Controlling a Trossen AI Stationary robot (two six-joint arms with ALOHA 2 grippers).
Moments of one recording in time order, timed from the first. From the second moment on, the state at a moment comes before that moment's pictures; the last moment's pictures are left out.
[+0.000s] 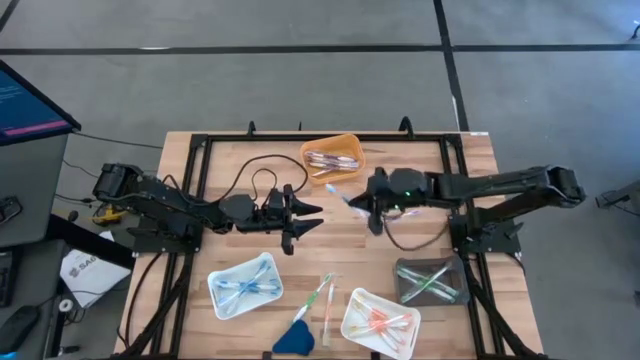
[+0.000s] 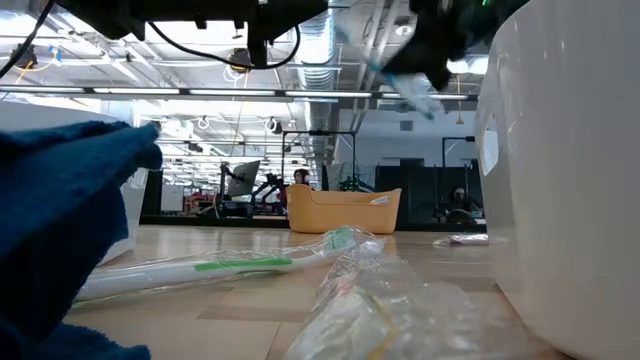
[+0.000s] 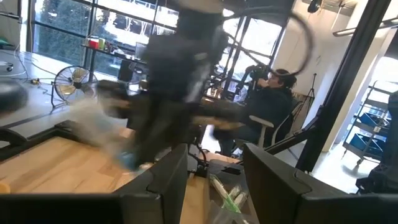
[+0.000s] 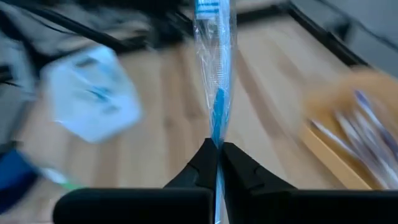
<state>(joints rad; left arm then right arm) -0.16 1.42 0.65 0.90 -0.24 -0.24 -0.03 1.22 0.83 -0.12 0.08 0.20</state>
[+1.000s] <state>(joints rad) -0.17 1.42 0.65 0.90 -0.23 -0.14 0.20 1.33 0.83 0.49 0.18 -0.01</state>
